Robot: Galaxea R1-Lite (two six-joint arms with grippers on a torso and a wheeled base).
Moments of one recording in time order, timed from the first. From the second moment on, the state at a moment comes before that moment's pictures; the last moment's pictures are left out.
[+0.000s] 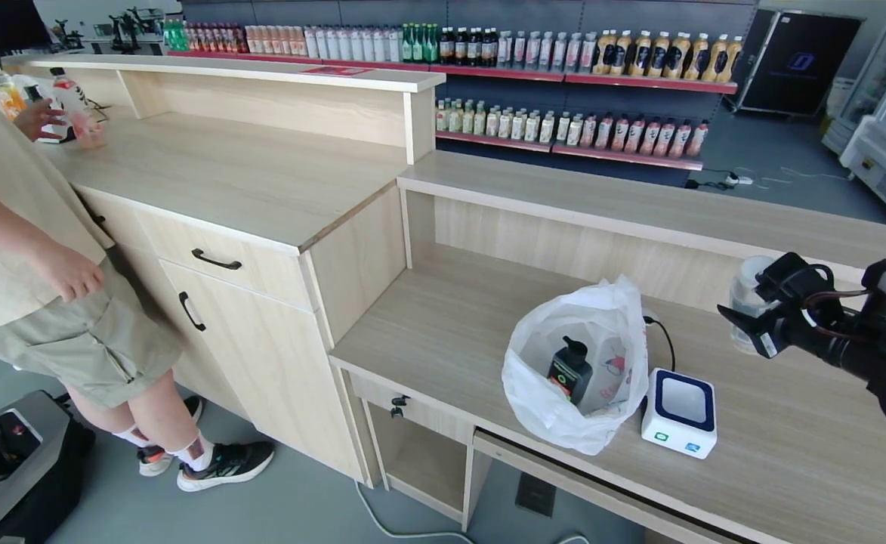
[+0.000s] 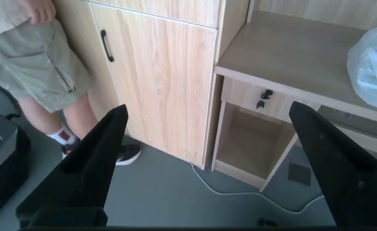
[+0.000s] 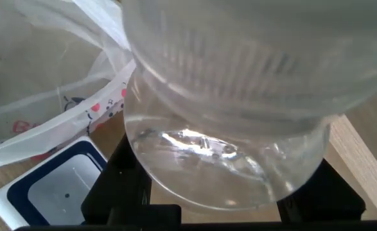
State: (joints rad) left arm 0.00 0.00 0.00 0.00 0.00 0.00; right arm -0.24 1.96 -0.72 -1.09 0.35 -0.76
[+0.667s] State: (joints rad) left arm 0.00 0.00 0.00 0.00 0.00 0.00; right arm -0.22 2.13 -0.75 -1.18 0.59 -0.81
